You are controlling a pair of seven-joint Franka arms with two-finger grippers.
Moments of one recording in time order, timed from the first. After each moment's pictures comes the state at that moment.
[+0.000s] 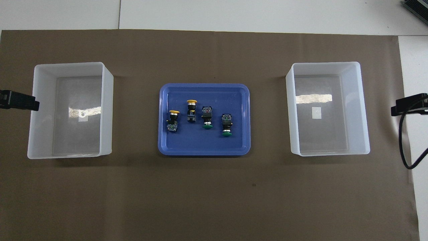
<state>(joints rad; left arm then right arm) -0.01 -0.03 0.00 -1.57 -0.01 1.59 0.13 0.05 -0.03 -0.13 -1.56 -0.02 1.53 0.01</state>
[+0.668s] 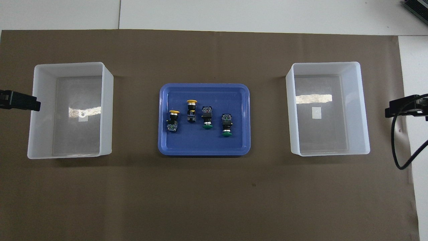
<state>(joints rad) -0.02 -0.03 0.00 -1.57 -0.01 1.59 0.13 0.06 -0.05 -0.13 -1.59 -0.02 1.53 0.04</state>
